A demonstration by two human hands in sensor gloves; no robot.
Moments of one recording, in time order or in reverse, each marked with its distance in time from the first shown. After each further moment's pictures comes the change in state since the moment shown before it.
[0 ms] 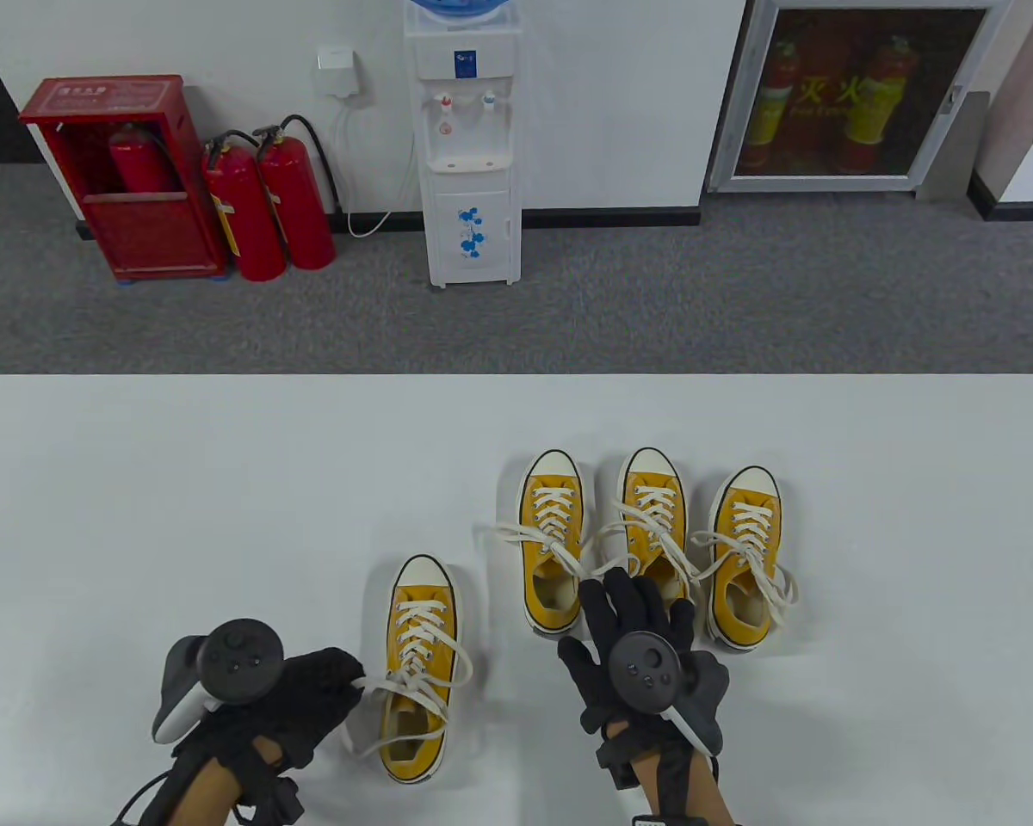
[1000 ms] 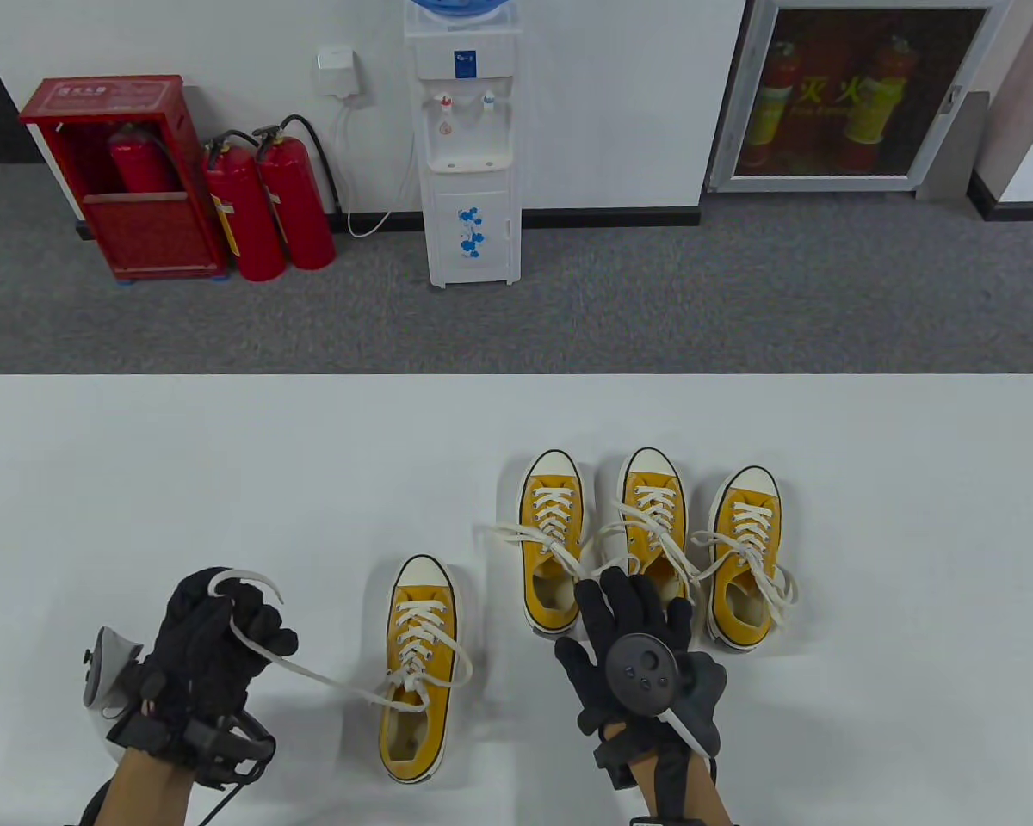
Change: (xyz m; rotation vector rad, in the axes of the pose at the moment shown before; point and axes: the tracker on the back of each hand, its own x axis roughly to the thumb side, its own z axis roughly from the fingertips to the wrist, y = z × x) left_hand -0.048 0.031 0.017 0.300 -0.182 1.387; right_hand 0.002 0.001 0.000 -0.010 -0.016 0.004
